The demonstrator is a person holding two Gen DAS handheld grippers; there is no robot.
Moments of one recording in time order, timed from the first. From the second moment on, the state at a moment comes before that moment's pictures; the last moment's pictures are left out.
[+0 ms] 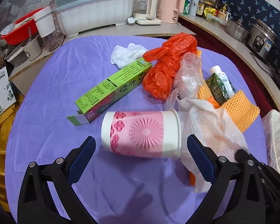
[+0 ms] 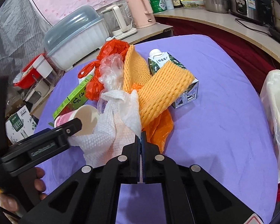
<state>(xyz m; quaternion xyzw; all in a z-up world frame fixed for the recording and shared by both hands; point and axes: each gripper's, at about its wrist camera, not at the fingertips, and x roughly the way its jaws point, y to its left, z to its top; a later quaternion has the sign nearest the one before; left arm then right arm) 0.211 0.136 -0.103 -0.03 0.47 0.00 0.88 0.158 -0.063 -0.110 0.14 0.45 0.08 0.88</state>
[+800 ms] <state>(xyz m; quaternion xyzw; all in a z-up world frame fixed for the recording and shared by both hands) 0.162 0.130 -0.060 -0.02 0.44 -0.02 0.90 0.110 -0.073 -0.042 0.15 0.38 0.09 0.91</state>
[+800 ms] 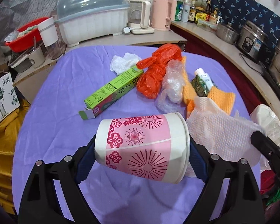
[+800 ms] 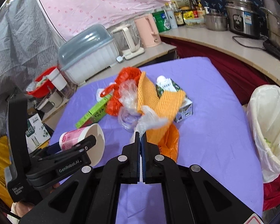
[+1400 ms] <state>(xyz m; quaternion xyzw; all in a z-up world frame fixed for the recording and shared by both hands) 0.116 0.035 0.006 0.02 0.39 -0.11 0.91 0.057 -0.188 0.043 0.16 0.28 0.00 0.95</state>
